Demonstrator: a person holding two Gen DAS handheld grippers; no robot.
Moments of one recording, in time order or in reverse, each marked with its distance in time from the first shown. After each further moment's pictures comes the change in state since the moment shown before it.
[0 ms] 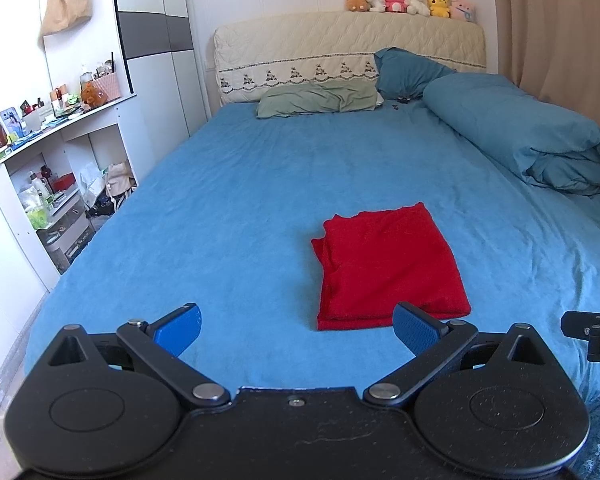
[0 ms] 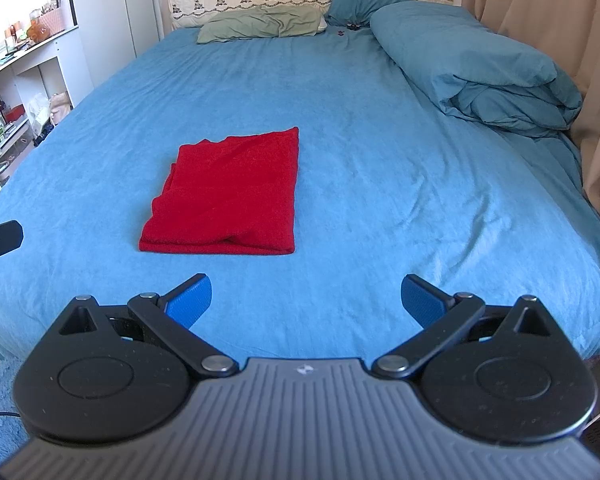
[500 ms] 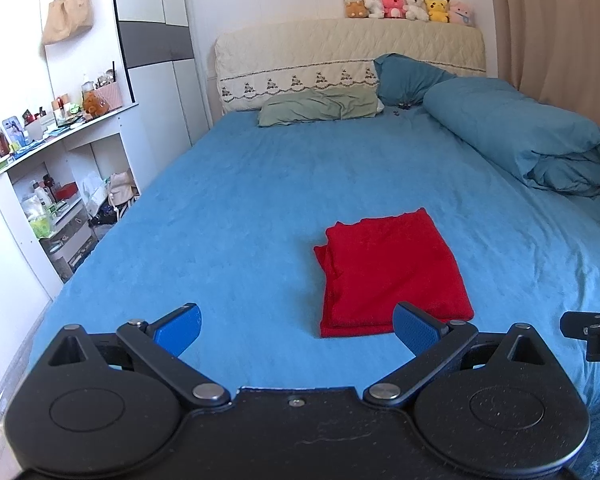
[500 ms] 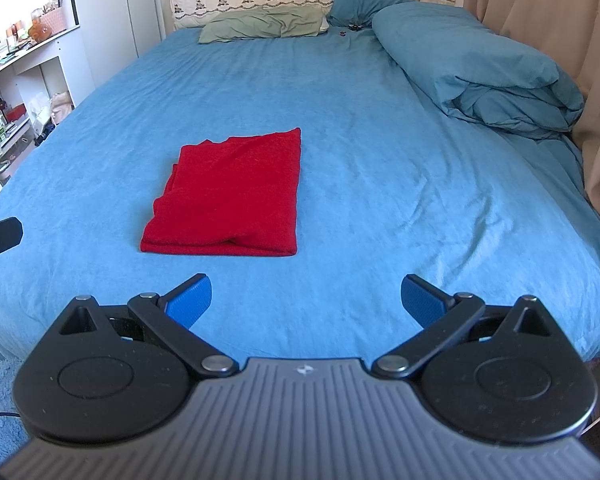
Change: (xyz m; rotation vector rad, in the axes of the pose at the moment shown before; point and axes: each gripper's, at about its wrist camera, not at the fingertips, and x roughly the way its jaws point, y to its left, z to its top) left arm 0.000 -0.003 -0.001 0.013 -0.025 0.009; right arm -0.001 0.000 0.003 -0.005 -0.001 0.002
